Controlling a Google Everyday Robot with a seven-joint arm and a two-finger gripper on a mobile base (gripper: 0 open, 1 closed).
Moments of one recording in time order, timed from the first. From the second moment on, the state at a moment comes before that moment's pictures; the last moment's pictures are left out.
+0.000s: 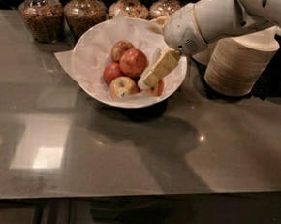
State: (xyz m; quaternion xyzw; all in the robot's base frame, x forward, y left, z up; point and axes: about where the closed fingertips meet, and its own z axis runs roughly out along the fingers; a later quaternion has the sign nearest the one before) arm 0.580 -0.009 0.962 -0.66 0.61 0.18 0.39
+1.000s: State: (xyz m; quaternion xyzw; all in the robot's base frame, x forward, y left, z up) arm 0.594 0.004 0.944 -0.65 0.62 0.19 0.40
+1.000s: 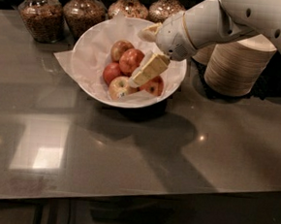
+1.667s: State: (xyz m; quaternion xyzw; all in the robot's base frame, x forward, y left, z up) arm 0.609 0.005 0.928 -0.64 0.63 0.19 0.39
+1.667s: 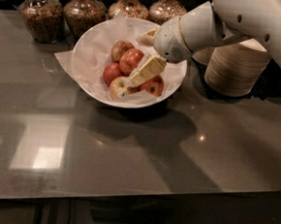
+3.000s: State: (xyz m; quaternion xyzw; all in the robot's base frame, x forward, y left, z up) arm 0.625 0.009 0.910 -0.62 0.65 0.21 0.39
